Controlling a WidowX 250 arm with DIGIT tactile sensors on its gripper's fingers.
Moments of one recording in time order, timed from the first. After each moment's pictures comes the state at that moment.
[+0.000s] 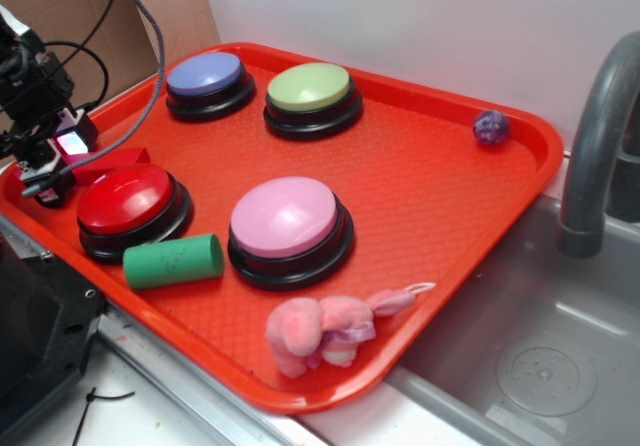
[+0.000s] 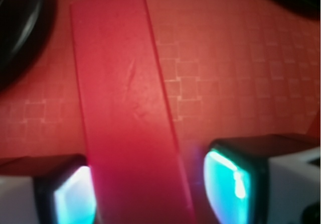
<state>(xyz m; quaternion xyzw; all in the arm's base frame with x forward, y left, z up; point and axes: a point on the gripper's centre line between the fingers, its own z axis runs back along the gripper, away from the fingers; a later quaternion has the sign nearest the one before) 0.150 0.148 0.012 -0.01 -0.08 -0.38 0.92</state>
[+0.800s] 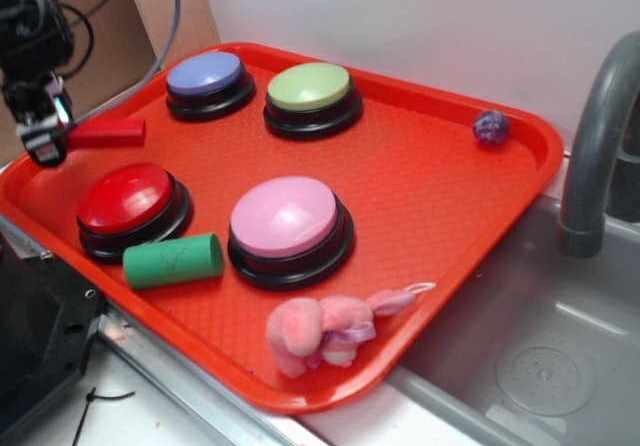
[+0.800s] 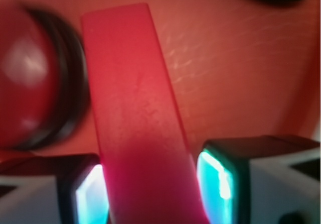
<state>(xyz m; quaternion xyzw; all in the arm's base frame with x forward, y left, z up) 0.150 0.107 0.084 0.00 -0.01 -0.21 0.98</state>
